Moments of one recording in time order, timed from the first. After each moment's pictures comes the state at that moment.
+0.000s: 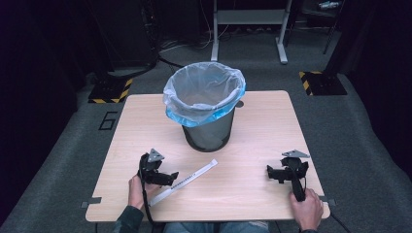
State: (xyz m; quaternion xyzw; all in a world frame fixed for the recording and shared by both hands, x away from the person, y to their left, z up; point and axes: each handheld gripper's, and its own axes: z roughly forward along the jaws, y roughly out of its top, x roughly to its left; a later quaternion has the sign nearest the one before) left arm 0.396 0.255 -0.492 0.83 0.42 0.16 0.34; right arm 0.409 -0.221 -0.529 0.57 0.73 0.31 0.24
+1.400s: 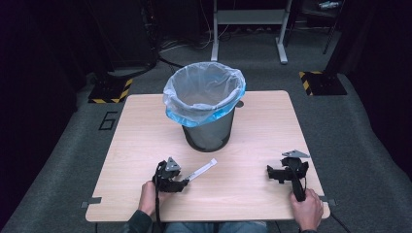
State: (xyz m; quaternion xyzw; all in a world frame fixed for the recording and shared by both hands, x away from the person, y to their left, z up) left arm 0.384 0.220 -0.512 0.86 0.37 0.13 0.32; right arm 0.409 -0.222 -0.529 0.57 0.73 0.31 0.24
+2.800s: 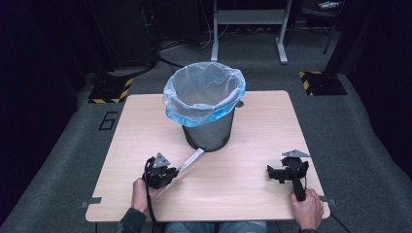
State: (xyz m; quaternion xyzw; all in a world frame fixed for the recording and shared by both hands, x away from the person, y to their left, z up) left arm 0.383 0.247 -0.491 0.84 0.38 0.15 0.35; right arm 0.410 -0.223 -0.529 0.56 0.73 0.31 0.23
